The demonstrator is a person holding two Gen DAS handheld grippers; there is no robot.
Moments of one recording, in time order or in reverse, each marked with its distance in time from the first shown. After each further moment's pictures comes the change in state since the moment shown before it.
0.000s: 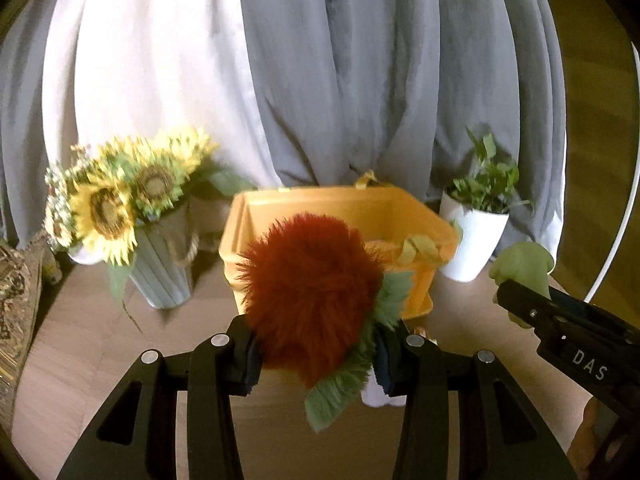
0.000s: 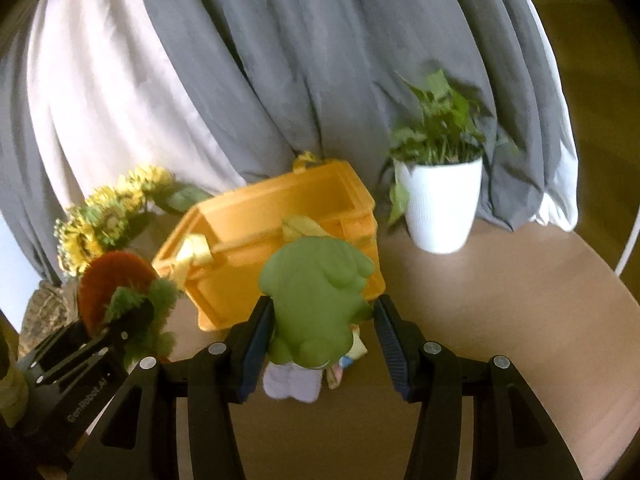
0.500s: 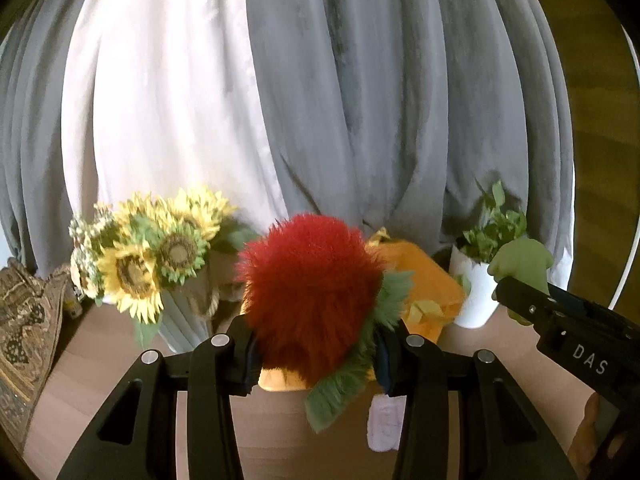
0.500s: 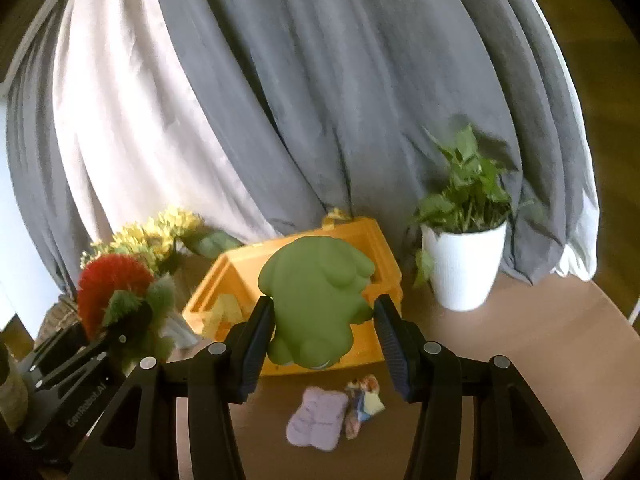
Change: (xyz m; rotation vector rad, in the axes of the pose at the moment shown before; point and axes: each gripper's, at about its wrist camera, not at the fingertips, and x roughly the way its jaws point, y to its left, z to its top) left arm -0.020 -0.006 0.039 0.006 -0.139 0.068; right arm -0.011 0.009 0.040 -0.035 -0.123 0.094
